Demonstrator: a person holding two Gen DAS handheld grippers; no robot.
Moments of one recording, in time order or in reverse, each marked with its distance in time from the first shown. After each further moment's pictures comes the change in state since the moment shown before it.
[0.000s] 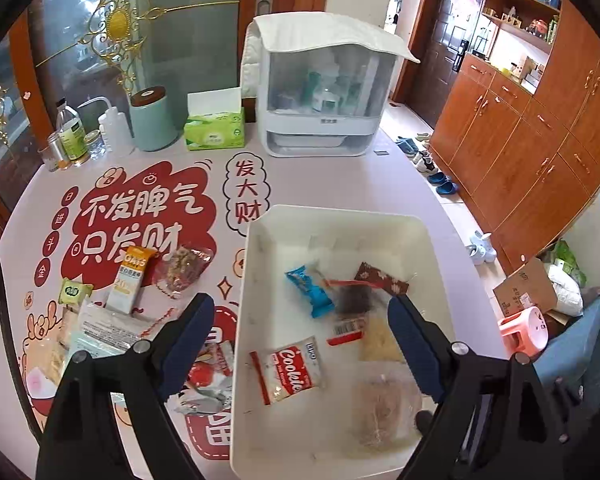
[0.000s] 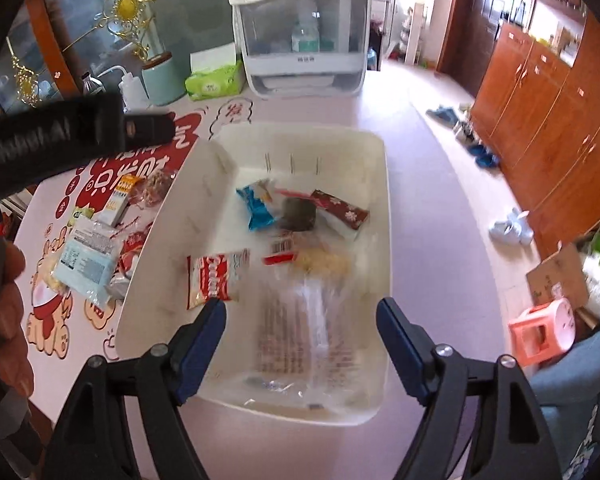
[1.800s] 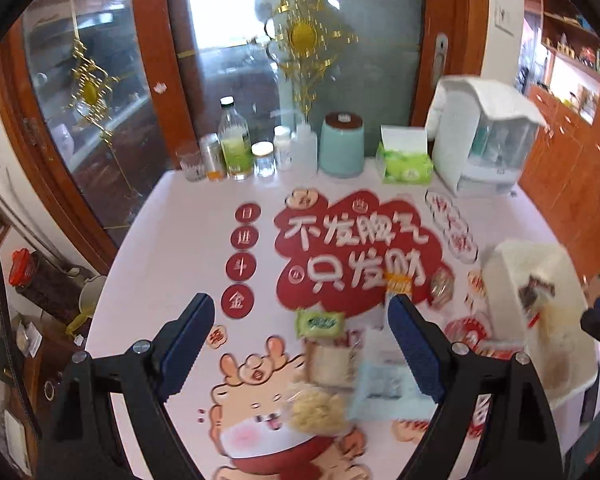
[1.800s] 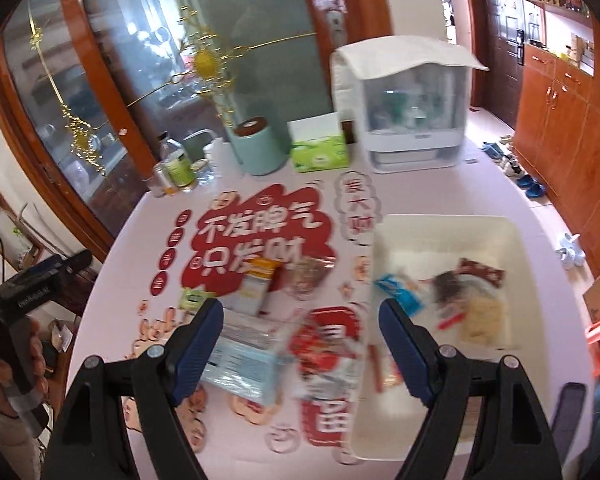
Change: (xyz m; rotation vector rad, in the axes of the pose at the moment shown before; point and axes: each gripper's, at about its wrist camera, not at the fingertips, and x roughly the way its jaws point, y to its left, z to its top) left arm -0.080 0.346 -0.004 -0.020 -0.073 0.201; right arm -0.030 0.188 0.059 0.064 -0.172 0.201
